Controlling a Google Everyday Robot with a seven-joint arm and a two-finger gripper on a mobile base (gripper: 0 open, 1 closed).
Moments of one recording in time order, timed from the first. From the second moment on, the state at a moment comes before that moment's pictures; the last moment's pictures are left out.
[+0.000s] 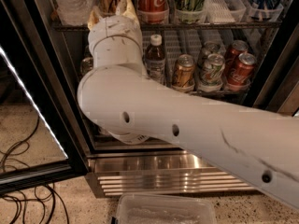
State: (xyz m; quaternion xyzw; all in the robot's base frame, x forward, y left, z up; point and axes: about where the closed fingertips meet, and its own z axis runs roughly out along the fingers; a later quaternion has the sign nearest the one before) arm 0.589 0.063 1.066 -0.15 0.62 -0.09 0.77
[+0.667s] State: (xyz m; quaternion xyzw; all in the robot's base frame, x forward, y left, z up) arm 0.632 0.086 1.084 -0.16 0.60 -0.07 0.78
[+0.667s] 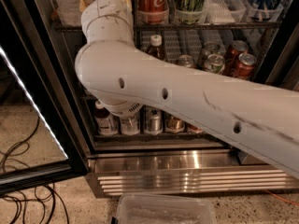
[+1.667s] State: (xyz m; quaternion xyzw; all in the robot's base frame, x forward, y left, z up) arm 0.640 0.084 1.077 -0.16 0.62 -0.07 0.77
